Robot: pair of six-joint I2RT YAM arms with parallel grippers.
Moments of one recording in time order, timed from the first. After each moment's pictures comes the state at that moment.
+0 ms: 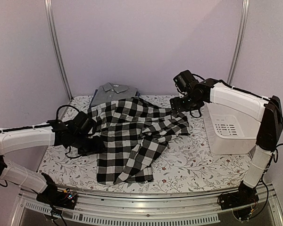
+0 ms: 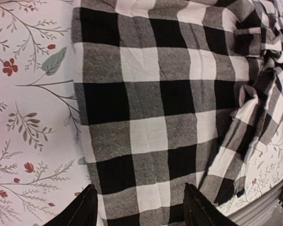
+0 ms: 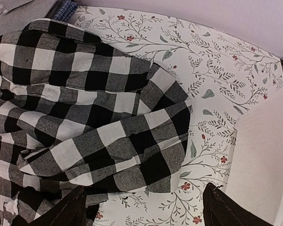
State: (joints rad) left arm -0.67 1.26 0.75 -0.56 -0.04 -0.77; right arm 0.68 1.81 1.62 -0.75 0.37 0.32
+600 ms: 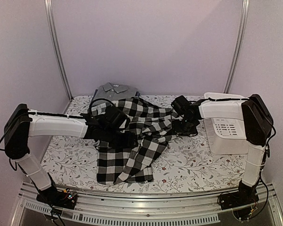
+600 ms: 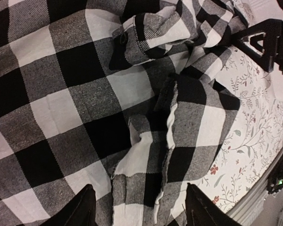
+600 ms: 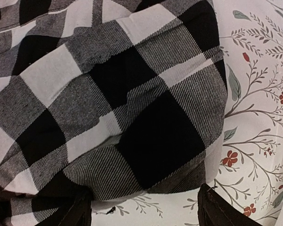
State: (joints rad) left arm -0.87 1.65 1.03 -0.32 0.04 -0.73; right arm 0.64 1.93 1.37 -0.62 0.25 0.57
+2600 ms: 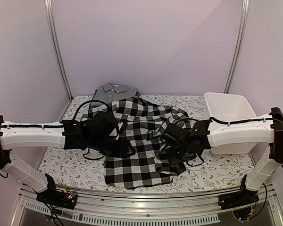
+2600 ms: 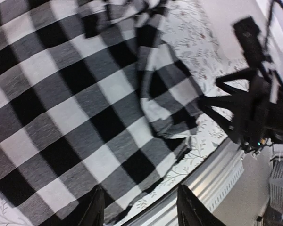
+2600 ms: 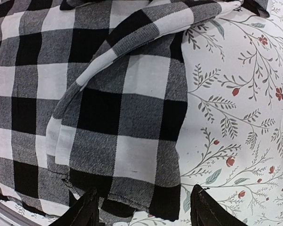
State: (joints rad) left arm -1.06 1.44 1.00 -0.36 0.07 -0.73; right arm 1.07 1.64 1.11 -0.76 0.33 0.78
